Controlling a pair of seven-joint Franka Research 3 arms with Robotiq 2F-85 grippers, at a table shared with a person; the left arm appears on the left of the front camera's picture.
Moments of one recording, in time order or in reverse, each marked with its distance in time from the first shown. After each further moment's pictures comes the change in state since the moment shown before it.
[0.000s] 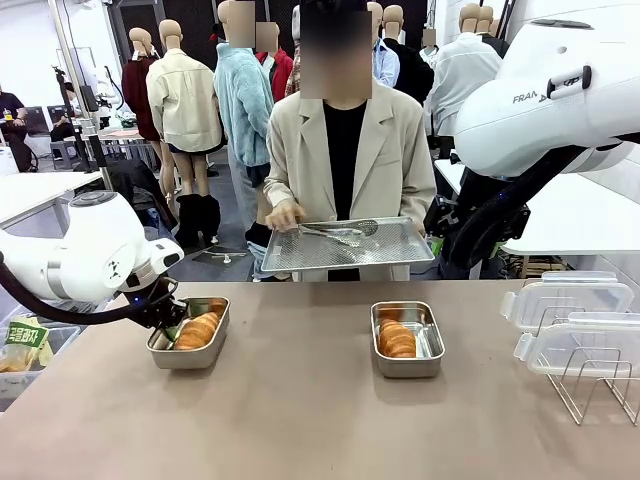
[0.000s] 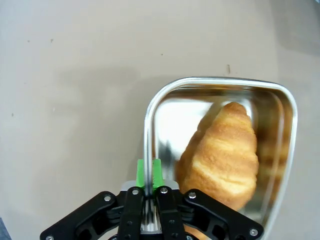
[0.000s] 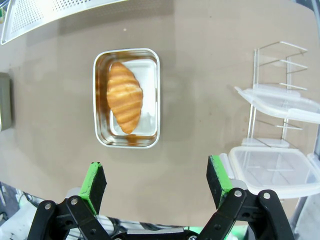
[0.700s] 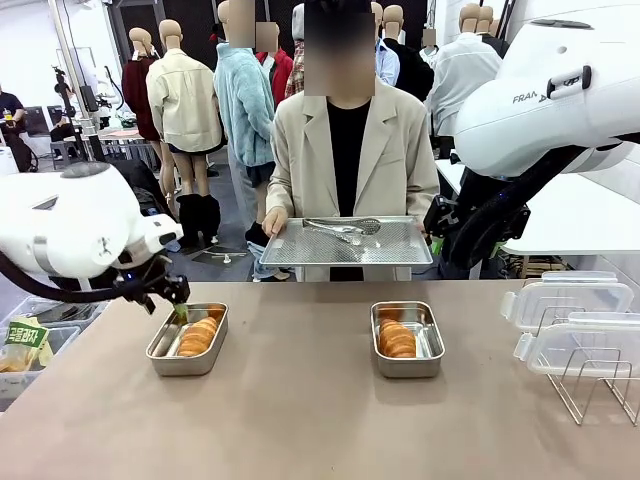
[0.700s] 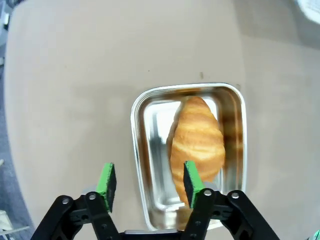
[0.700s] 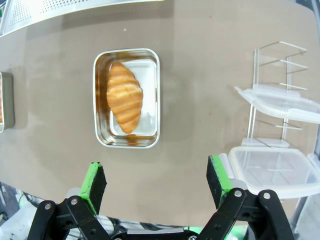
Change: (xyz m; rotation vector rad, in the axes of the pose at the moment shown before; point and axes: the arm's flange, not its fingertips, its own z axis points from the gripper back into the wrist) left arm 0.010 -0.010 0.067 0.018 -0.051 -0.105; right arm 0.000 0.000 0.000 0.000 0.000 0.000
